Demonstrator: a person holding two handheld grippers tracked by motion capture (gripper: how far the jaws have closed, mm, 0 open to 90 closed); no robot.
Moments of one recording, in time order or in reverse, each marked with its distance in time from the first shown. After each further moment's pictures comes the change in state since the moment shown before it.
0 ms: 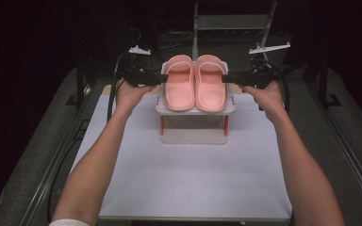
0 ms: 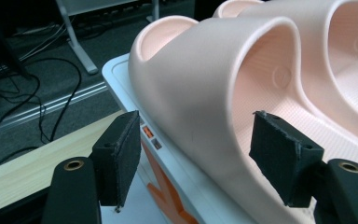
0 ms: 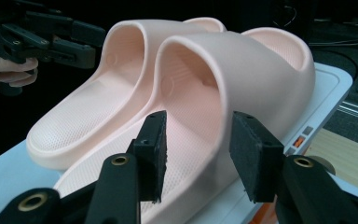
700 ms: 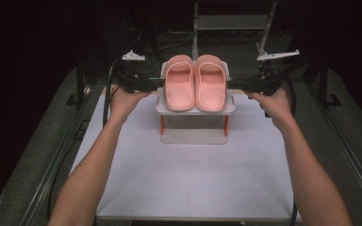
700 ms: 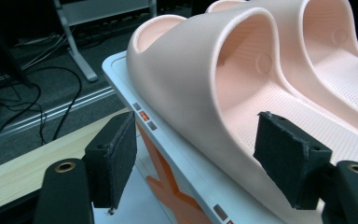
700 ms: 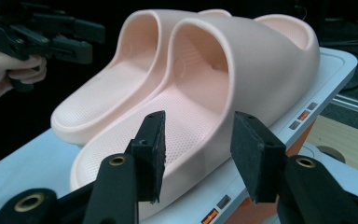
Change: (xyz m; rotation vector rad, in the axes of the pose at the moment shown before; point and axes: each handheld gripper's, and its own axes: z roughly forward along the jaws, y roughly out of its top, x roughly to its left) left arm -0.005 -0.015 -0.019 -0.030 -0.003 0.020; right arm 0.000 -0.018 -0.019 -0.013 0.043 0.012
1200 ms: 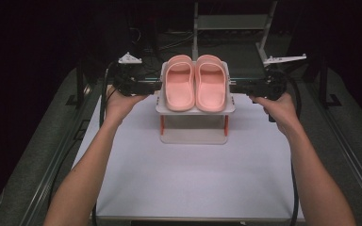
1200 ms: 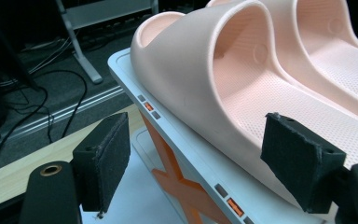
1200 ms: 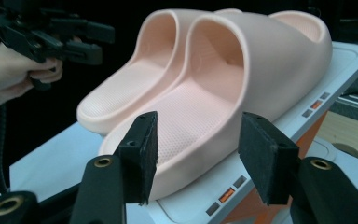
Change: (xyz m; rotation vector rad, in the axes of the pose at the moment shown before) left arm -0.002 -0.006 -0.013 -0.004 0.010 0.030; right arm 0.004 -0.010 -0.014 -0.021 0.053 0.012
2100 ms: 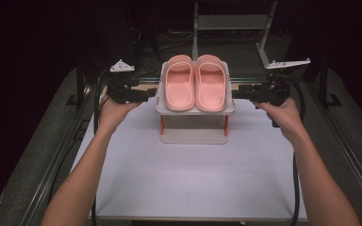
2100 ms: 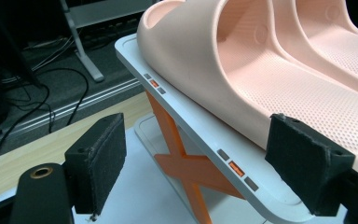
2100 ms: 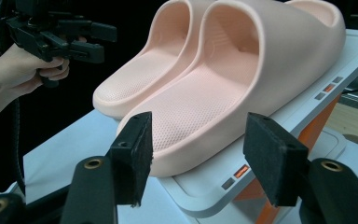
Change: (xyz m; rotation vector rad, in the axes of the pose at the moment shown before) left arm 0.002 -0.021 -0.015 -0.011 0.007 -0.012; right arm 0.007 -0.010 -0.010 0.013 0.024 0.000
